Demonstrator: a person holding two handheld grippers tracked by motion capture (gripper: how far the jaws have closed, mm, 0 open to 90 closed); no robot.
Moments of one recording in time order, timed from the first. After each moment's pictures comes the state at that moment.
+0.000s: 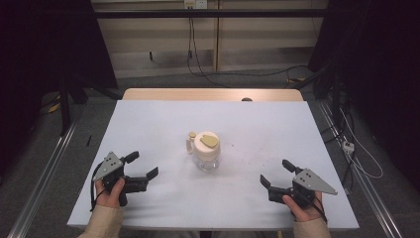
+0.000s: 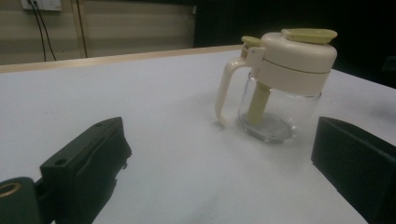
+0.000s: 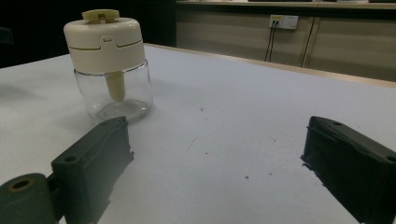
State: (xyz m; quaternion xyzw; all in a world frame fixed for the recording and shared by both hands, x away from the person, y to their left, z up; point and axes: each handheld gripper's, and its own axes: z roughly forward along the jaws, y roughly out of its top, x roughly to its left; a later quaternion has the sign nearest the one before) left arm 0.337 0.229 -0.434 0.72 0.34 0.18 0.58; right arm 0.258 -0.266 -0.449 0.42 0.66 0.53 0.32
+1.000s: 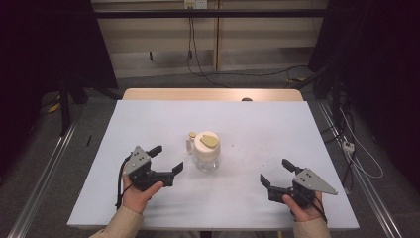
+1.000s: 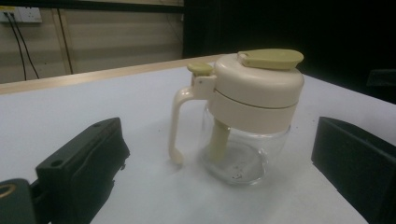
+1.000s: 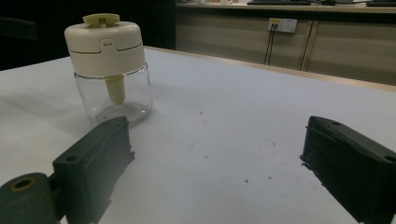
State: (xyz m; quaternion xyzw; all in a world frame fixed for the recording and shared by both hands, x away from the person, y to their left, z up) left arm 0.341 0.155 -0.424 0.72 0.32 0.18 0.59; right arm 0.258 -0.266 -0.448 0.41 0.66 0.54 0.32
